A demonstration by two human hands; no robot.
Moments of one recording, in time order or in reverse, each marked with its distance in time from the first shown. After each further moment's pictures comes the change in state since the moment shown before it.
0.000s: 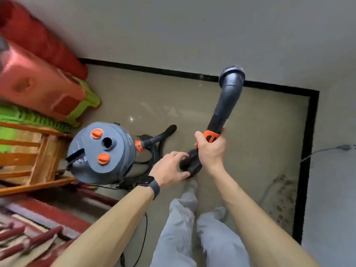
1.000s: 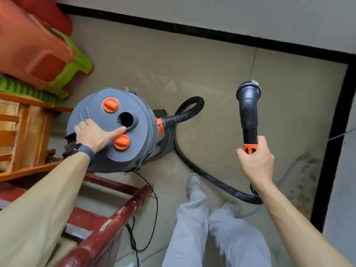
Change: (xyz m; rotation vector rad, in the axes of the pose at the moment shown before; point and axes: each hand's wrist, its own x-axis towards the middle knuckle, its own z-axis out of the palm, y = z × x) left_hand -0.017 -0.349 -0.059 0.136 0.260 -0.809; right_hand -0.016 0.156 0.045 -0.655 0.048 0.071
